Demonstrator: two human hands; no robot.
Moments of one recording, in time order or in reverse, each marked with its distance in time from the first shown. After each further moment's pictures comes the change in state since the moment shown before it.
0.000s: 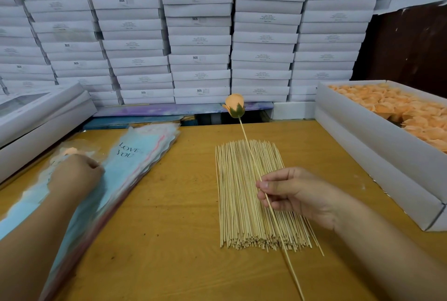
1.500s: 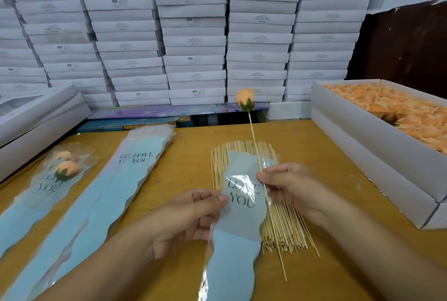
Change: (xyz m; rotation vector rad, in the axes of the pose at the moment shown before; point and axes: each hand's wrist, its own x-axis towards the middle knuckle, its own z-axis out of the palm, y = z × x) left_hand -0.173 0.152 -0.015 -1.083 -1.226 0.002; right_hand 0.020 0.011 -0.007 0.082 0.219 -0.090
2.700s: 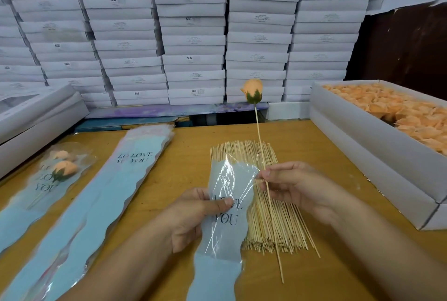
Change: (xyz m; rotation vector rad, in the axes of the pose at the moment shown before) left_hand 0.029 -0.016 -0.002 -0.102 0.116 -0.002; right_hand -0.009 -0.012 -0.006 0.019 -0.078 0.013
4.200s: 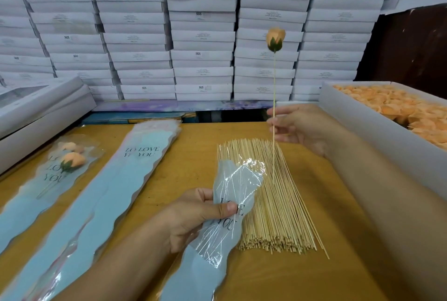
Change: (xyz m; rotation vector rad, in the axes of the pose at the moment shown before) left_hand -0.008 -0.001 -0.012 0.016 -0.061 0.020; right_hand 0.046 -0.084 0.010 -0.184 0.161 -0.145
